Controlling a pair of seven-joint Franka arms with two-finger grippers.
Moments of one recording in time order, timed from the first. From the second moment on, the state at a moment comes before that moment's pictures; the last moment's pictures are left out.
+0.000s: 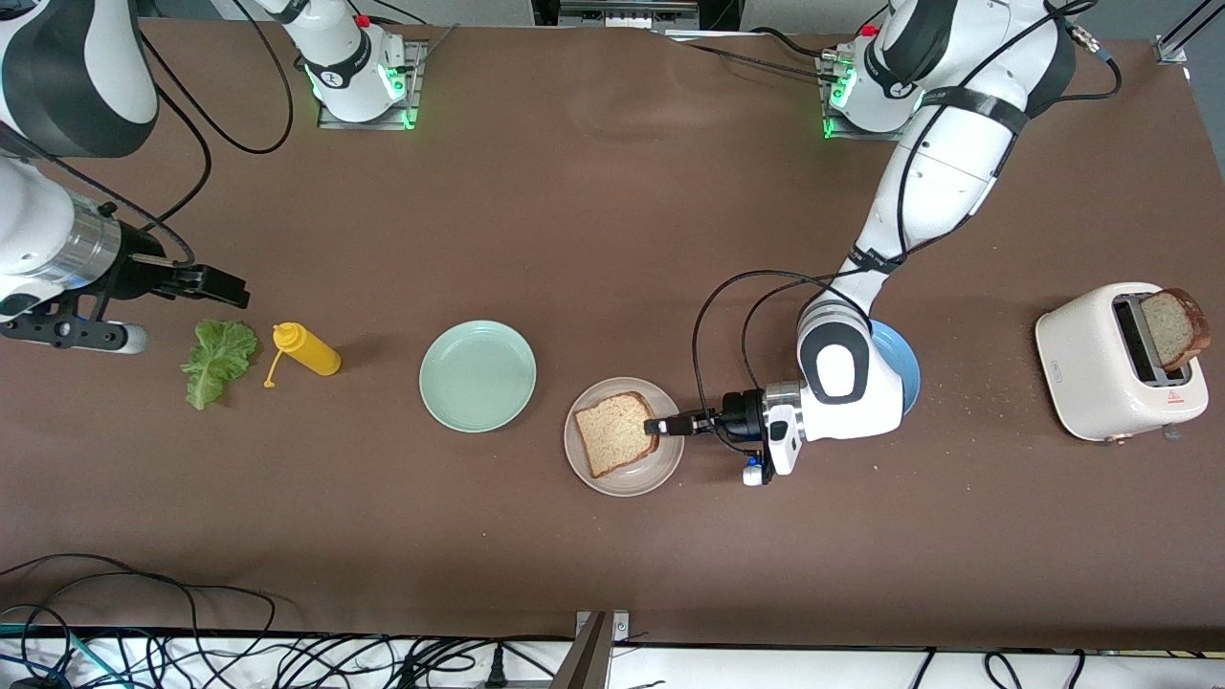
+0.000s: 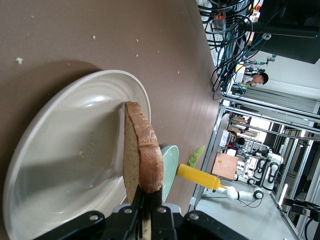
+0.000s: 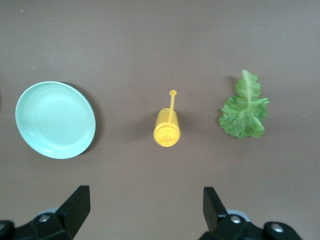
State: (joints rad) left arm -0.20 0.99 -0.20 -1.32 -1.40 2.19 0.39; right arm 0.04 0.20 -0.02 -1.56 0.03 1.66 0.14
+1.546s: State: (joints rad) left arm -0.13 0.89 -0.12 -1.29 -0.89 2.16 0.15; right arm -0.03 0.41 -0.23 -1.97 -0.06 2.22 -0.31
